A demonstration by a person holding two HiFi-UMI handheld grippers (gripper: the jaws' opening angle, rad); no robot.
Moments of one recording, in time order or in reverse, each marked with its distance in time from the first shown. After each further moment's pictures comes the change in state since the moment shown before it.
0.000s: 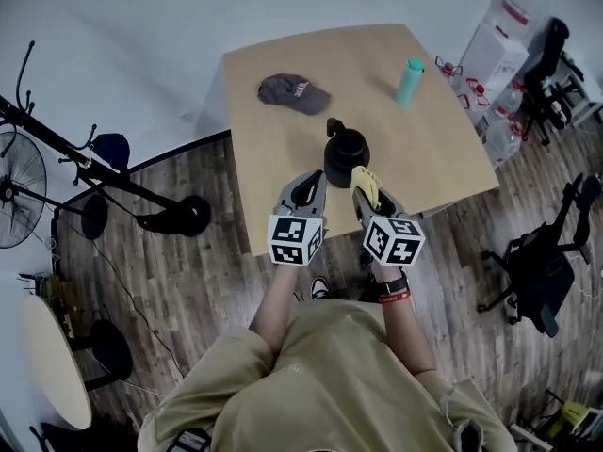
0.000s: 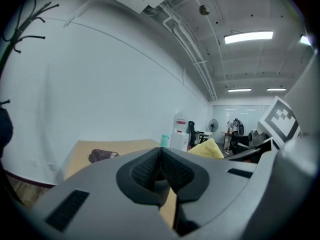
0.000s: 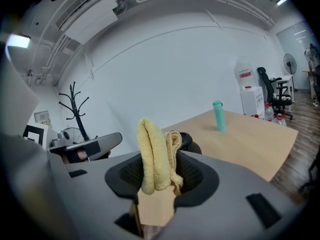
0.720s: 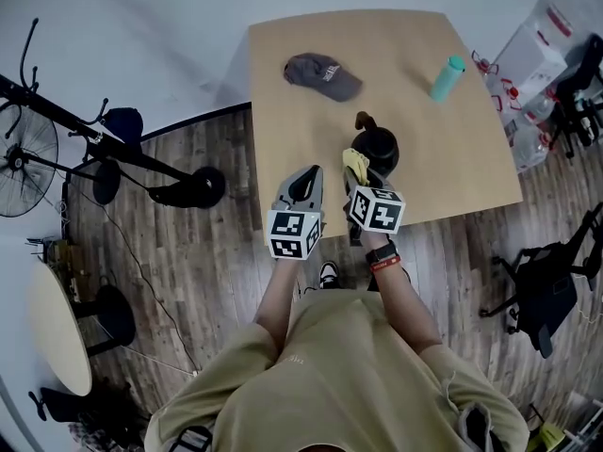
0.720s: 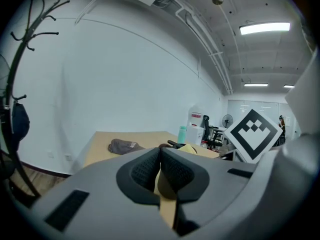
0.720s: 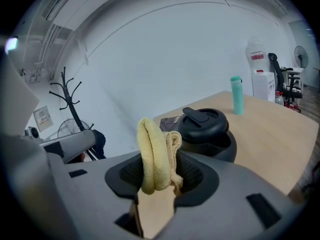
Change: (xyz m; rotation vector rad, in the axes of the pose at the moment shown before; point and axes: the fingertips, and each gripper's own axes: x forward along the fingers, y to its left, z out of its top) left arm 0.015 0.085 -0.031 -0.049 0.082 0.143; right arm 0.143 0.016 -0.034 0.001 0.181 0.028
